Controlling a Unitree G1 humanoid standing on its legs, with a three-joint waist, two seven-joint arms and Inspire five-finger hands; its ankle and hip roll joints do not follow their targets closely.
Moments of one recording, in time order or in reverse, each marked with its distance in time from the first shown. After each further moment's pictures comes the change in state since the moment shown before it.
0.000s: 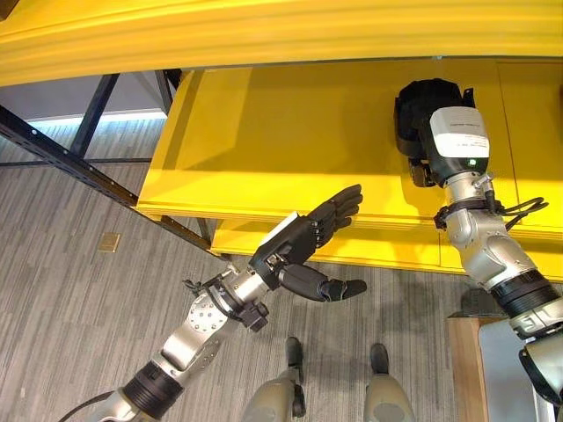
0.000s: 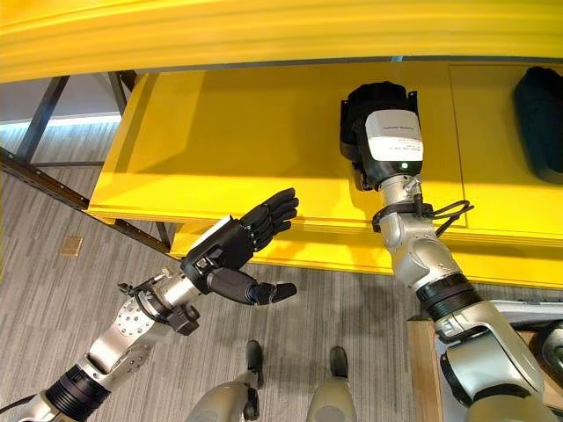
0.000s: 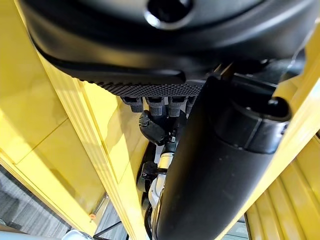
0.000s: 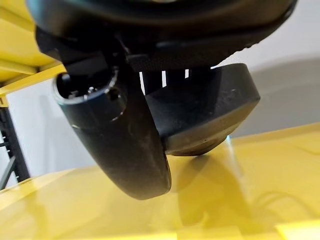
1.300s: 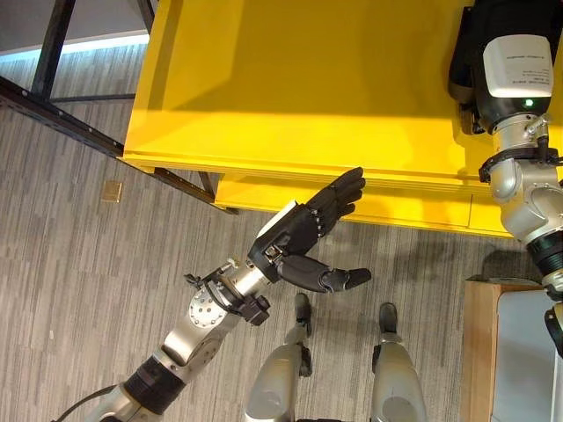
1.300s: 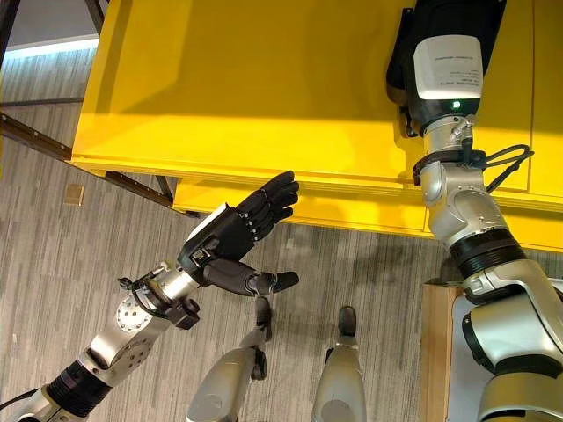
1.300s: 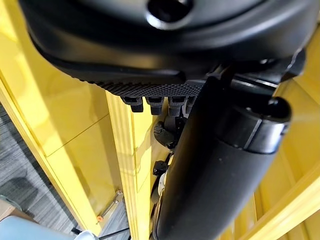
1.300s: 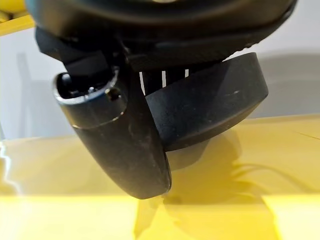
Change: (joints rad) left arm -0.022 0.000 0.007 -0.024 -0.040 -0.022 -0.005; right arm -0.250 -0.123 0.064 0.195 -0.001 -0.022 -0.031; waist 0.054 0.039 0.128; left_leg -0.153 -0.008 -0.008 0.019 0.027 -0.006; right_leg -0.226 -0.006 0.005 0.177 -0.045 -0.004
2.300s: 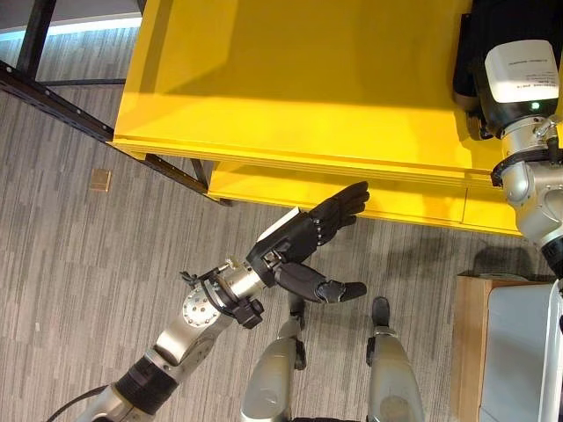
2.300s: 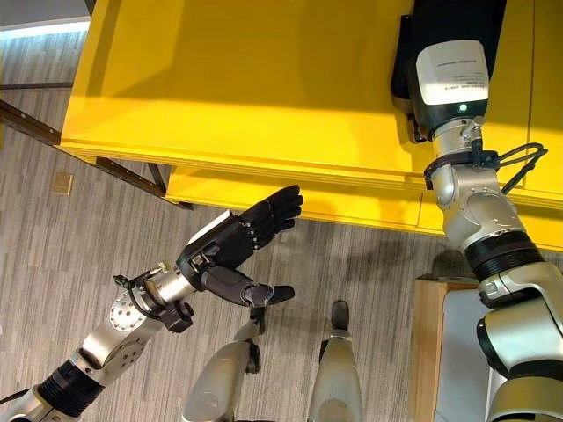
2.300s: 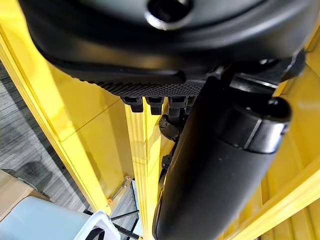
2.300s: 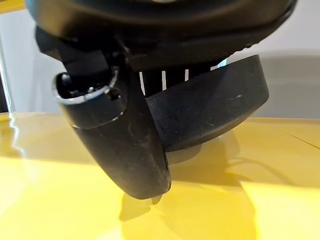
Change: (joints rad) left arm -0.001 0.036 0.009 -0.001 0.001 0.023 -0.063; right arm 0.015 -0.065 0.034 -0.002 -0.022 -0.051 0.032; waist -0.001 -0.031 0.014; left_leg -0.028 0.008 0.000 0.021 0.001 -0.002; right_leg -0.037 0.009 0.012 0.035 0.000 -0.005
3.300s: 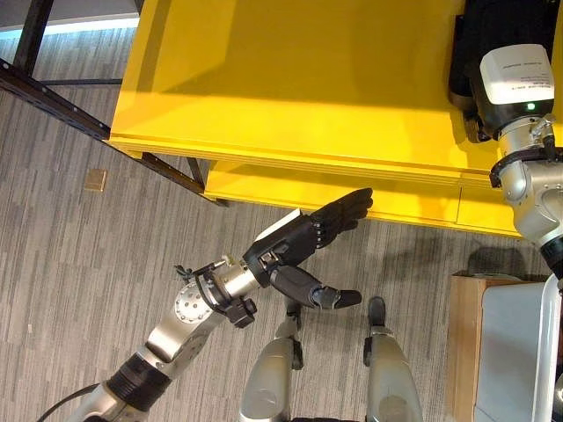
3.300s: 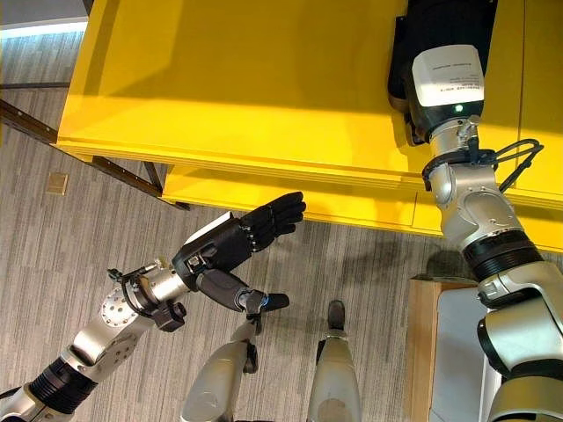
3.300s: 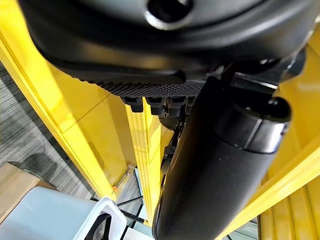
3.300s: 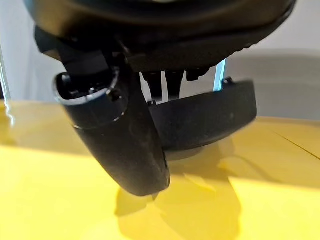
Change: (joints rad) left arm -0.004 0.032 0.033 -0.007 0.000 0.020 -0.089; right arm -0.005 -0.003 0.024 -0.020 -0.013 0.056 0.072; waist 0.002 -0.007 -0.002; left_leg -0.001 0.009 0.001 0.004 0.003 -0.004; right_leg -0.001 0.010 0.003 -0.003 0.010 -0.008
